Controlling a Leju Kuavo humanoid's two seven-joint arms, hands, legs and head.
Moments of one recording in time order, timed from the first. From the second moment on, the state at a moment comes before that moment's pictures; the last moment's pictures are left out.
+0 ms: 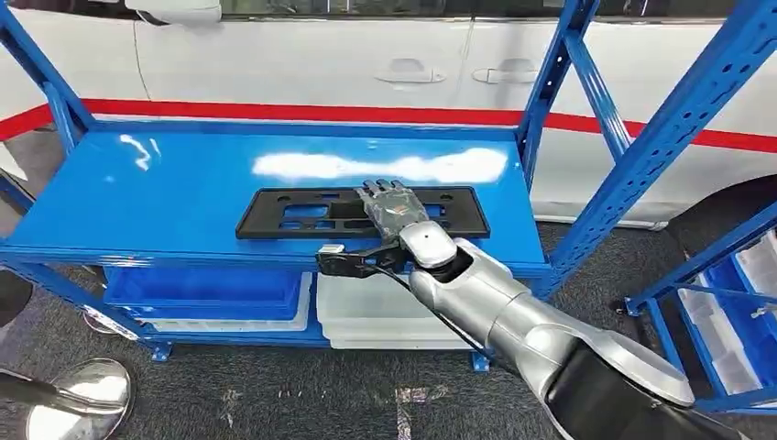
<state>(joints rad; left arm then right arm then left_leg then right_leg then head) -0.08 0.15 -0.54 -0.17 1.08 0.25 0.01 -0.97 0.13 1.16 -0.53 0.80 0.01 0.13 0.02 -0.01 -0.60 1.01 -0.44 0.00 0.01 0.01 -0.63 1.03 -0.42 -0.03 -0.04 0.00</state>
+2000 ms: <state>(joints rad) -0.08 0.18 -0.54 -0.18 1.10 0.22 -0.05 -0.95 0.09 1.16 -0.67 0.99 -0.29 0.14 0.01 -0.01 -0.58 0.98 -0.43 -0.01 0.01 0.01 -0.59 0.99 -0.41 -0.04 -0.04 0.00</state>
